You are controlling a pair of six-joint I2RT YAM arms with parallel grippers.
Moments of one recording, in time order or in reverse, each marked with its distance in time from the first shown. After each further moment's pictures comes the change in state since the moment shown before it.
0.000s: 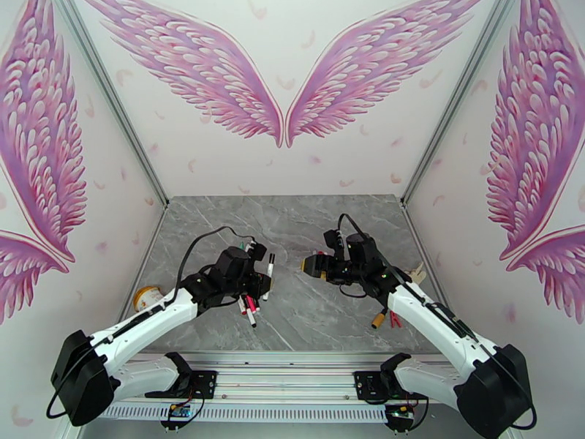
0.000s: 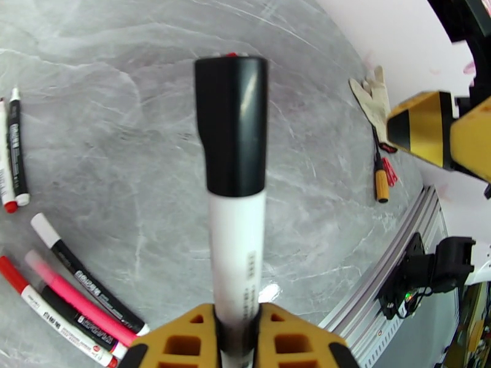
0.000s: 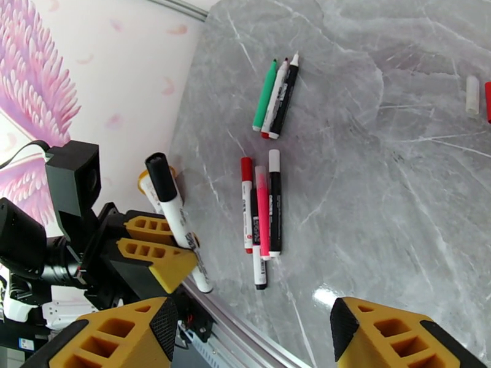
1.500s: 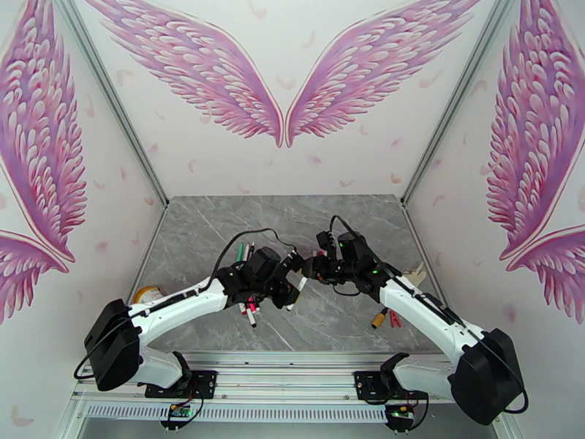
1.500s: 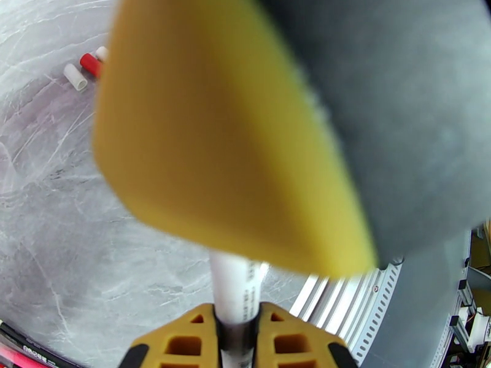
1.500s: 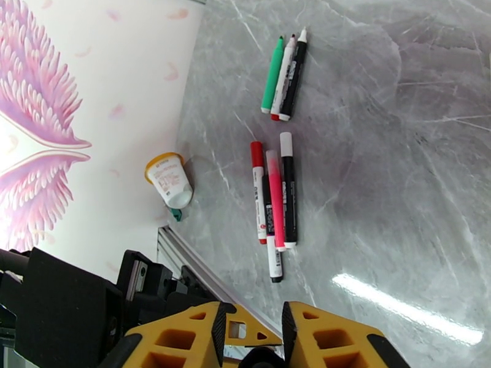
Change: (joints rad) left arm -0.145 0.205 0.169 0.008 0.112 0.190; right arm 0.037 0.086 0.023 0.028 -0.025 0.048
